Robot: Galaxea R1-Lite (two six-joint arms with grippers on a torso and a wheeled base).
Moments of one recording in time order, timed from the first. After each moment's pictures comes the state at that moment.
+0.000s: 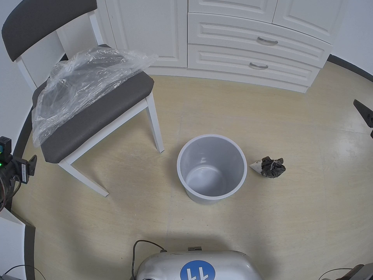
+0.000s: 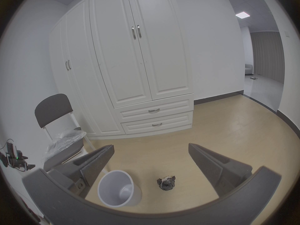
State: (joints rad) left arm 0.18 1.20 -0.46 -0.51 0.22 0.38; right arm 0.03 1.00 -0.61 -0.53 -0.05 0.21
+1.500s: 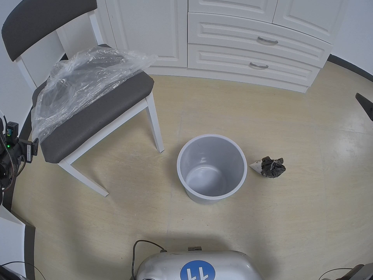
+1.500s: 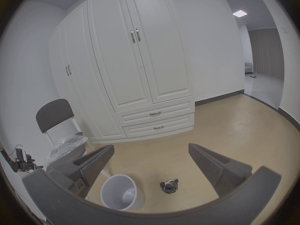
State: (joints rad) left arm 0.25 1.46 -0.56 -0.74 0.22 0.39; right arm 0.02 1.01 -0.63 -0.53 -0.04 0.24
